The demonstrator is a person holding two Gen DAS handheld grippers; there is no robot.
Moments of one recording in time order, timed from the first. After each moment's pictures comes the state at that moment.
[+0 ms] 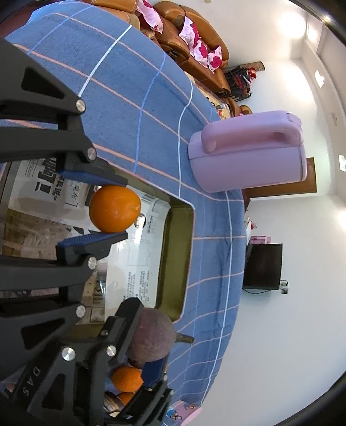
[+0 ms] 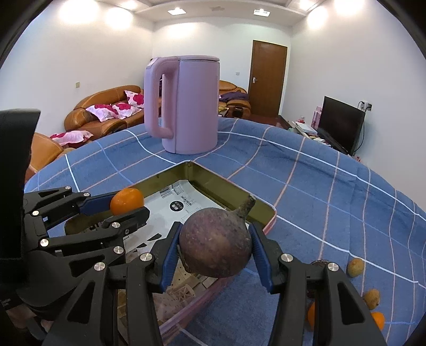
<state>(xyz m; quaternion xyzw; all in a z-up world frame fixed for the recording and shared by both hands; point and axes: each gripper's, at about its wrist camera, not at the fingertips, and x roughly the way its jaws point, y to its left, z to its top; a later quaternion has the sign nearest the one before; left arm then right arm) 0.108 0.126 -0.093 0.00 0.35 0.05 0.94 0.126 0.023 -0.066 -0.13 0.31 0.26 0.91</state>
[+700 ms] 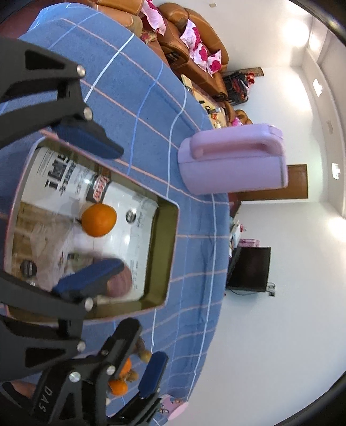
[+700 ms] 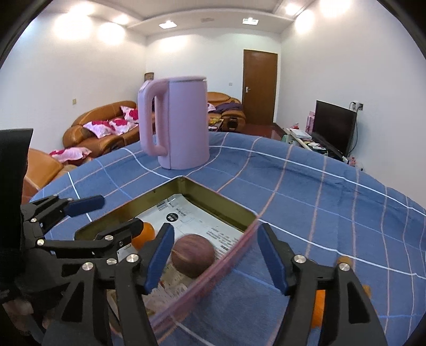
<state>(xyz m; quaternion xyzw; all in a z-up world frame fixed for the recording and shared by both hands) 0.081 0.117 -0.068 -0.01 0.32 0.05 0.95 0.107 -0.015 -0.044 -0.08 0.27 0.24 0.93</state>
